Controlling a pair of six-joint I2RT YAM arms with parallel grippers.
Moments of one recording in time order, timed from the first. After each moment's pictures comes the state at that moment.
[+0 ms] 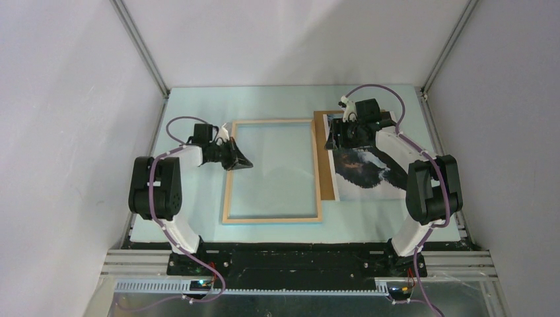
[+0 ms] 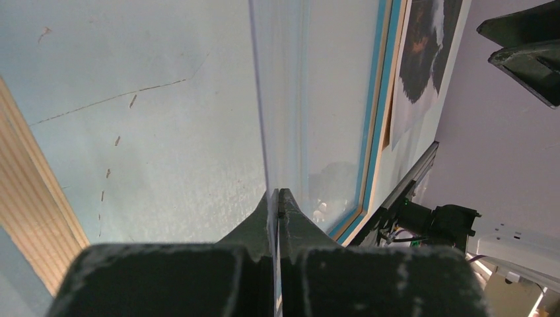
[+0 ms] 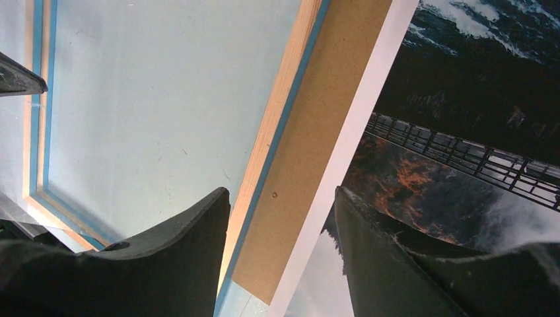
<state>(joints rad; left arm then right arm) -0.05 1.73 0.93 -0.20 0.78 -0.43 0.25 1.72 1.24 -0.39 -0.42 0.12</state>
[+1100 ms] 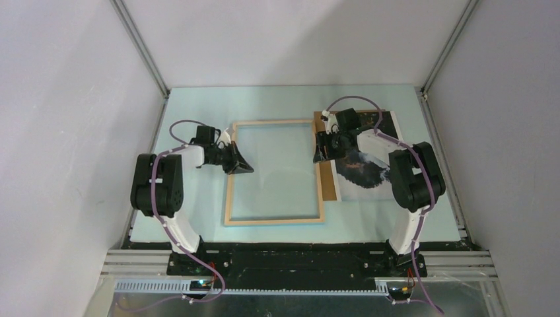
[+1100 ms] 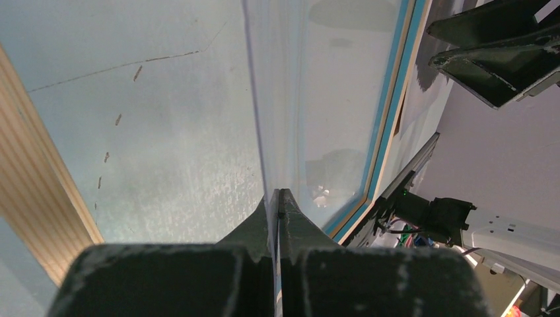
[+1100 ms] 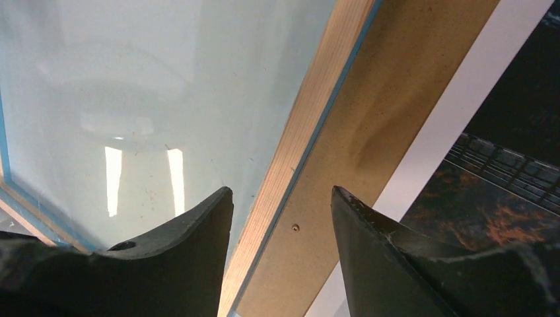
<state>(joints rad) -0.05 1.76 0.93 -0.25 0.78 -0.42 0.35 1.87 1.24 -0.35 -0.40 0.13</state>
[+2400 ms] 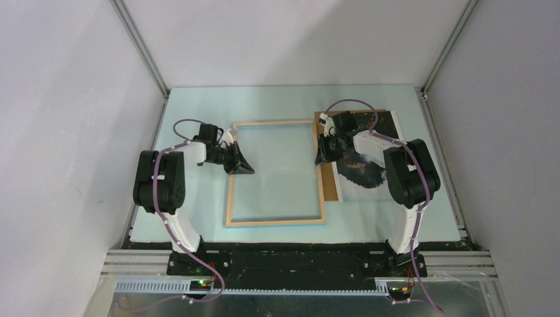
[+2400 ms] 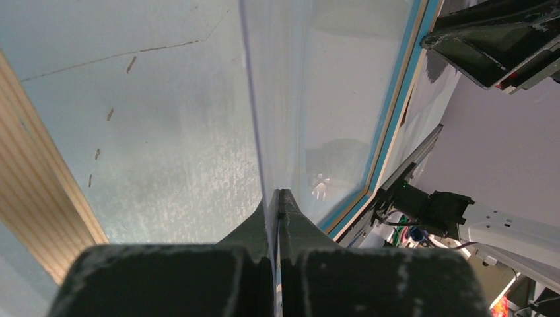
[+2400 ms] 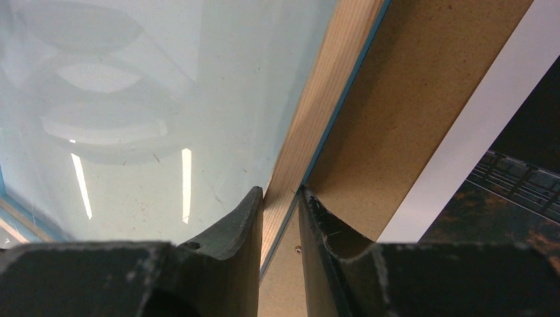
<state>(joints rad) -0.07 1.80 0.98 -0.35 0.77 -0.40 0.37 1.93 1.24 -0.33 -0.39 0.15</state>
